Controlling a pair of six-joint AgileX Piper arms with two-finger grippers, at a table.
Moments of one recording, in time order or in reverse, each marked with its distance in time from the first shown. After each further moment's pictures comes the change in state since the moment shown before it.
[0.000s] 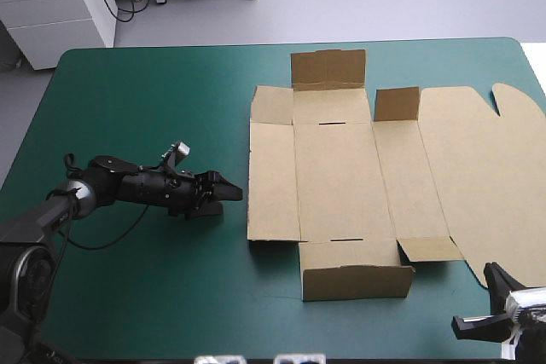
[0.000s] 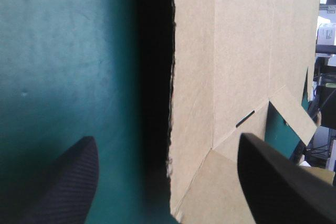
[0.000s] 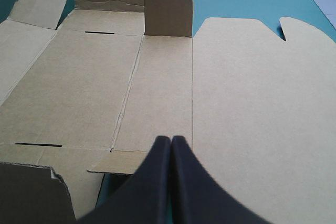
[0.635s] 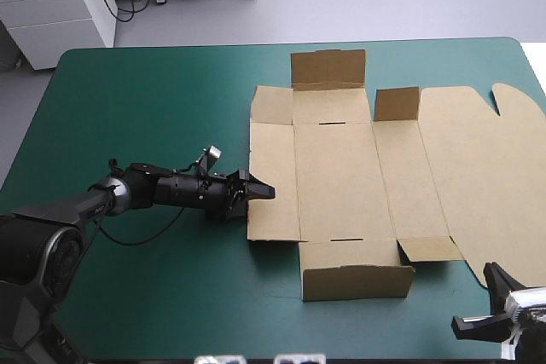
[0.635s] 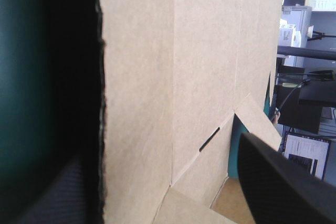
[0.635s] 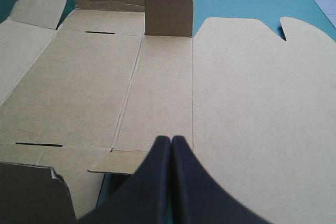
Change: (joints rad) left arm -0.156 0.124 -0.006 -0.261 -0.040 0.097; right arm 0.000 0.000 0.000 0.000 0.000 0.000
